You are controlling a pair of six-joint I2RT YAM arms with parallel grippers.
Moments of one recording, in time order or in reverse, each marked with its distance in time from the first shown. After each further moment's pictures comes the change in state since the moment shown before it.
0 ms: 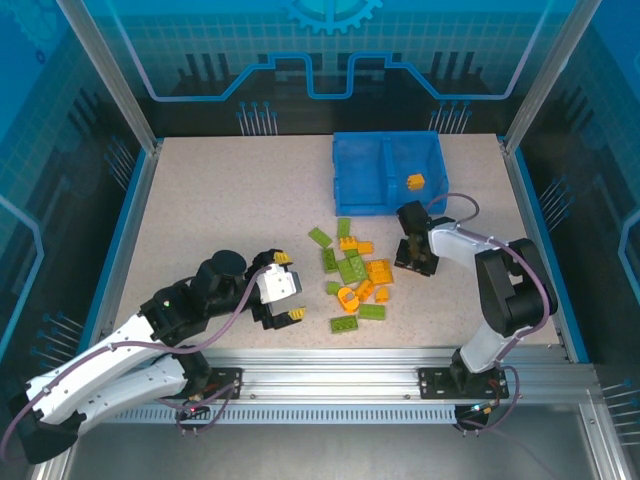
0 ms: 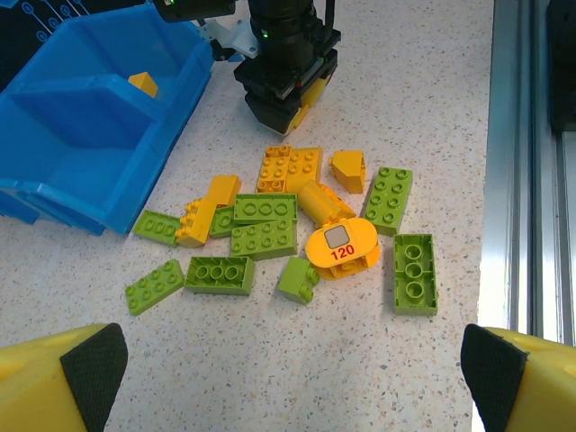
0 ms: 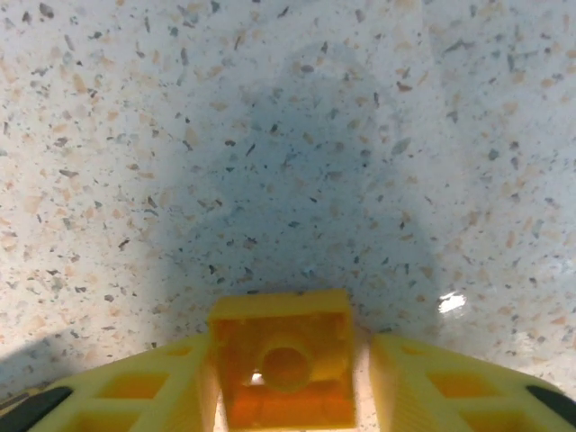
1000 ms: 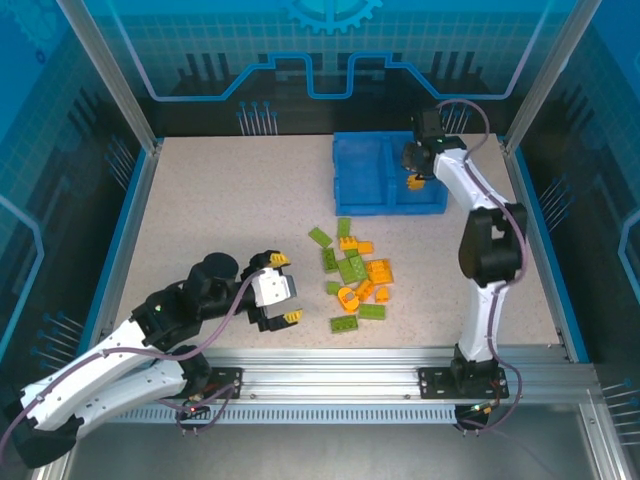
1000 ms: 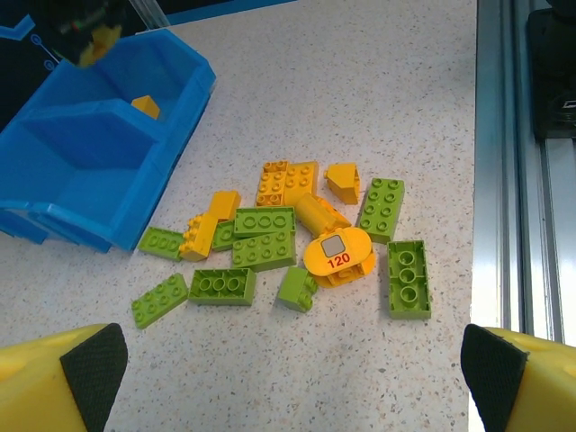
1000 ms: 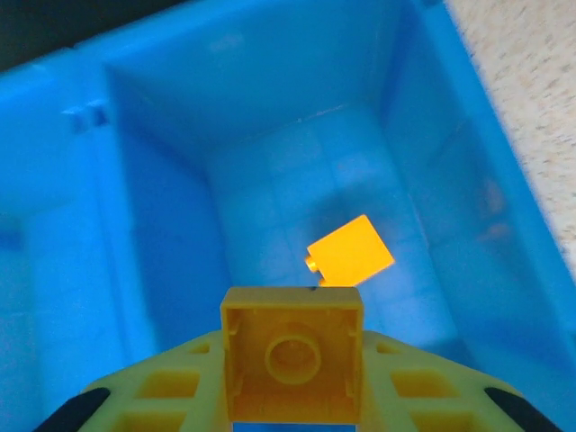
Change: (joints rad) left arm 0.000 -0.057 0.000 -0.016 0.018 0.026; right arm -0.155 0.434 0.949 -0.082 0.053 -0.245
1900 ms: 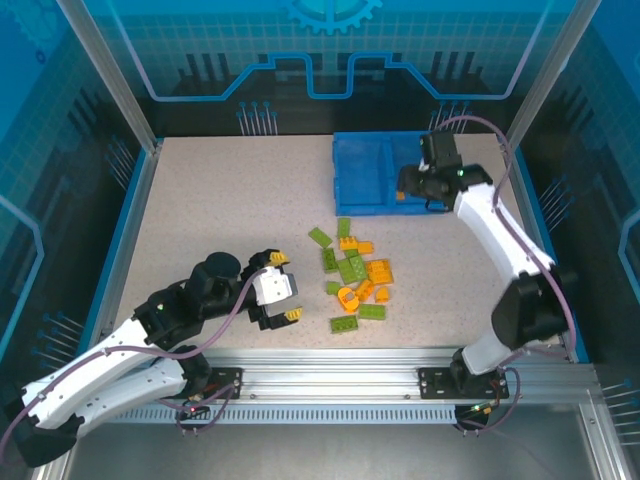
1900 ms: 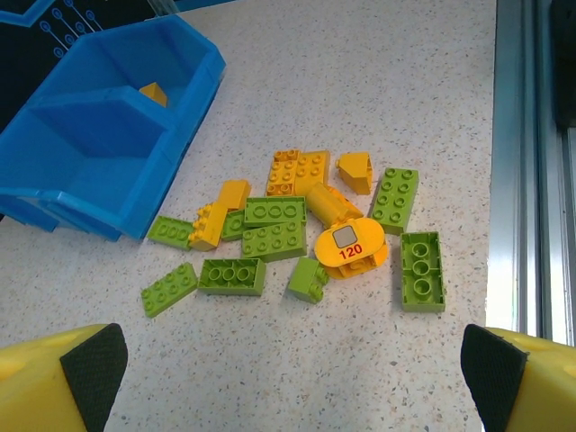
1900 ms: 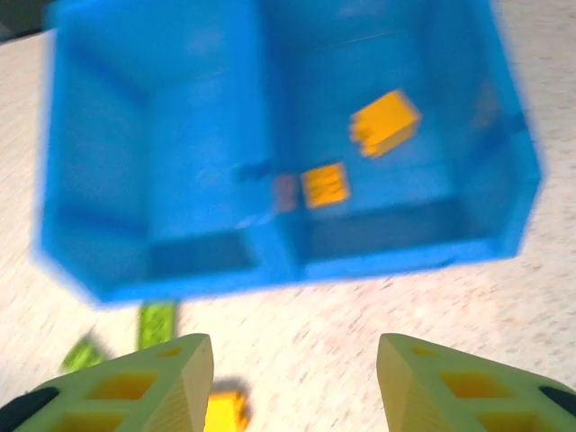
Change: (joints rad) left arm 0.000 0.018 0.000 -0.001 -0.034 0.008; right arm 0.125 -0.577 -0.467 -0.022 -0.095 -0.062
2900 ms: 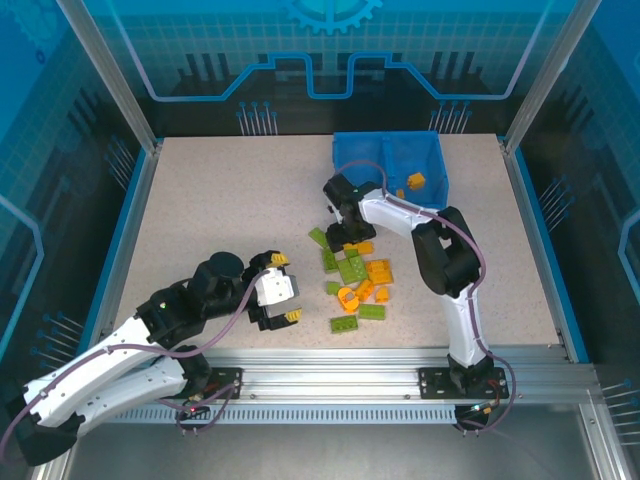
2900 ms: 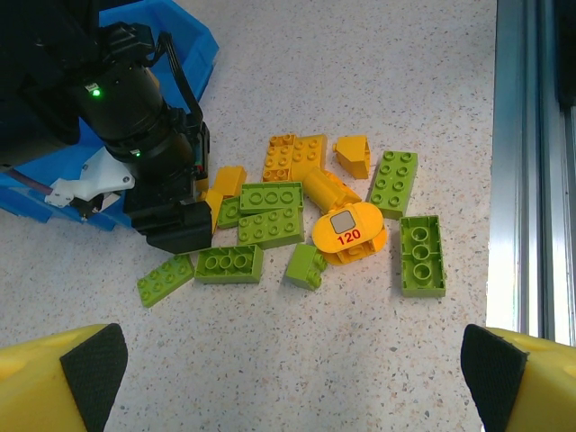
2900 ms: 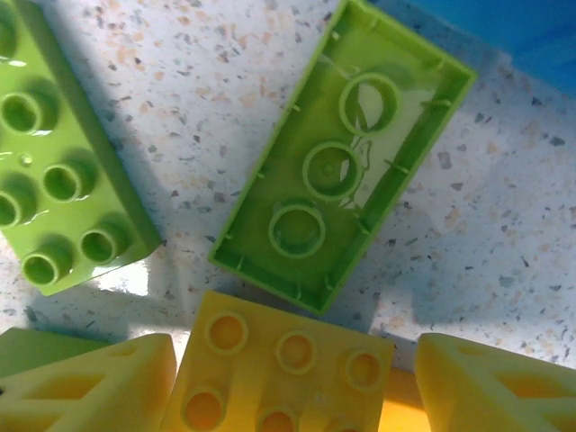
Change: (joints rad) left arm 0.000 0.016 0.000 -0.019 -0.002 0.014; right arm 0.311 0.607 0.218 -0.145 -0.019 -0.185
